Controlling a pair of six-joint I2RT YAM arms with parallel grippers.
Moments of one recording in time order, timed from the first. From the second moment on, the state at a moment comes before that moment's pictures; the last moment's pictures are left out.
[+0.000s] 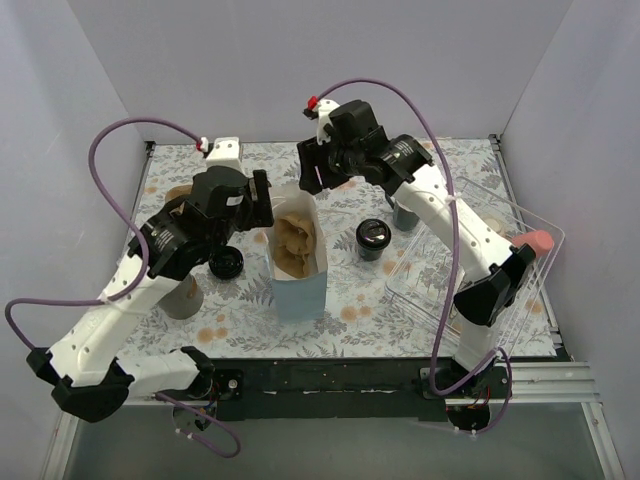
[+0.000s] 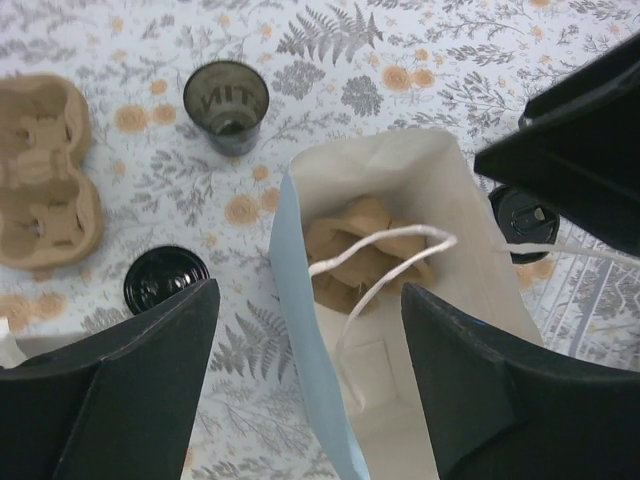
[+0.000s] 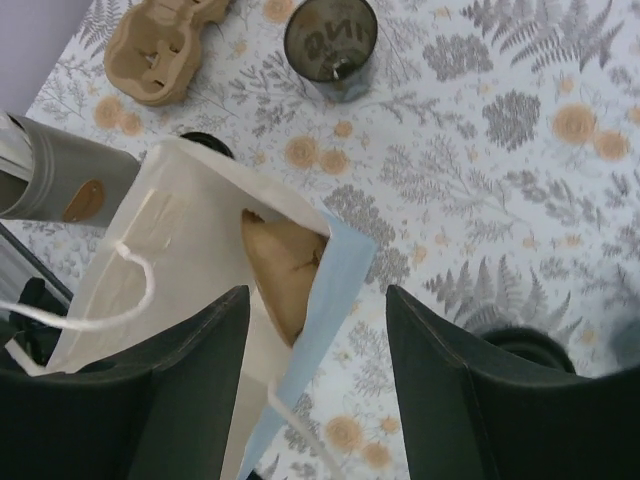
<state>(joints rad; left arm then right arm) -0.74 1.14 1.52 -0.94 -0.52 -0.49 0.77 1.84 2.12 -0.88 -0.11 0.16</state>
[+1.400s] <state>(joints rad) -0.51 1.64 1.87 -0.74 -0.45 -0.35 1.06 1.48 1.69 -1.13 0.11 1.33</state>
